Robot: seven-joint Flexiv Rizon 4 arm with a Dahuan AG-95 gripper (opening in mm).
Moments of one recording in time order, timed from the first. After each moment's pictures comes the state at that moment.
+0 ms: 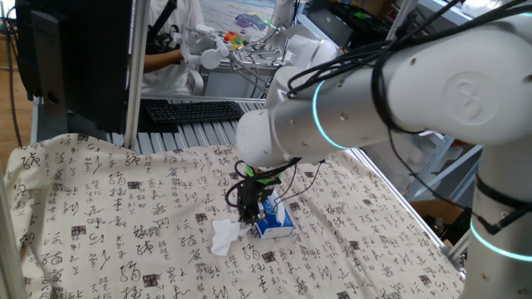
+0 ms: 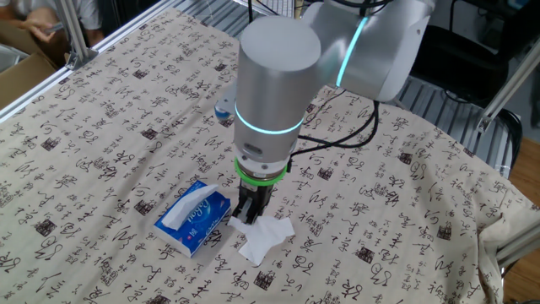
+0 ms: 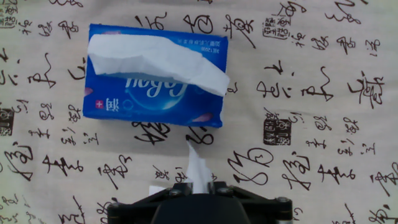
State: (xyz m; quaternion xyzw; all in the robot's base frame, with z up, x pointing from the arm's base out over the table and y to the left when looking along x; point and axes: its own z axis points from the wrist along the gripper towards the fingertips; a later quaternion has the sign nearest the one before) arm 0.574 0.076 0.048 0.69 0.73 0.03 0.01
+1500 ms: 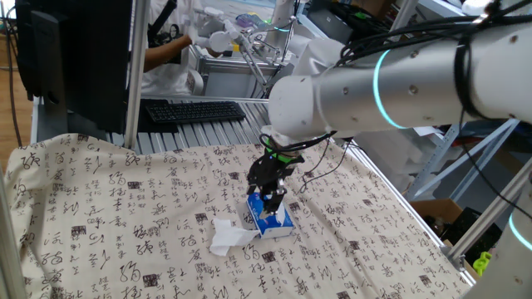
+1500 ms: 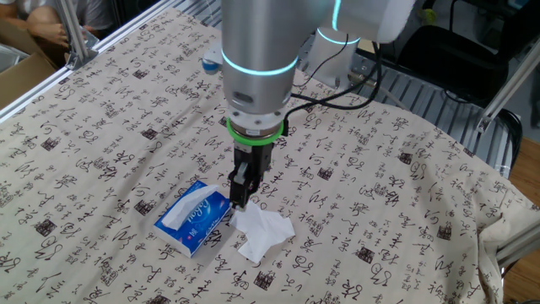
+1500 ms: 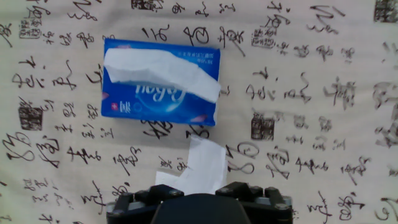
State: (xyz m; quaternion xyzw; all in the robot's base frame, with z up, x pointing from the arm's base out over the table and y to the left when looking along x) arm 0.565 0.057 0.123 0.67 0.74 0.04 0.00
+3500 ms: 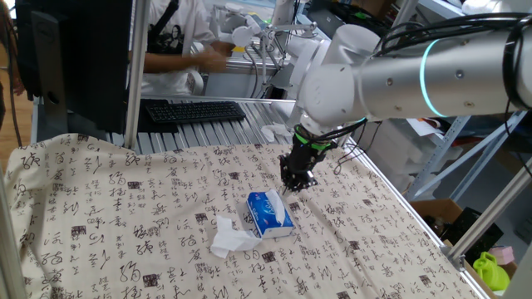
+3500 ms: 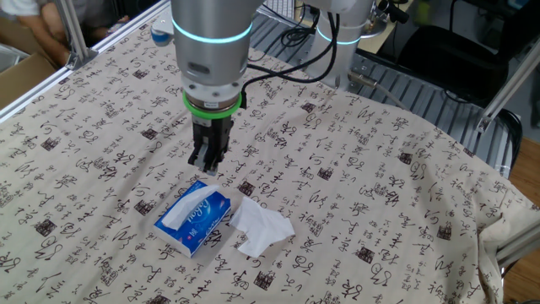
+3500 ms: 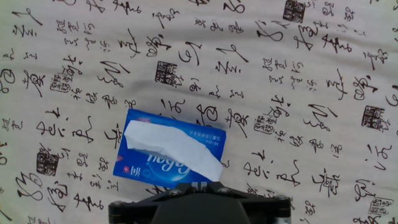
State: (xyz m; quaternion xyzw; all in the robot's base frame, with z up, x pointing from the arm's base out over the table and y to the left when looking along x) arm 0.574 -0.024 0.148 0.63 0.78 0.02 0.01
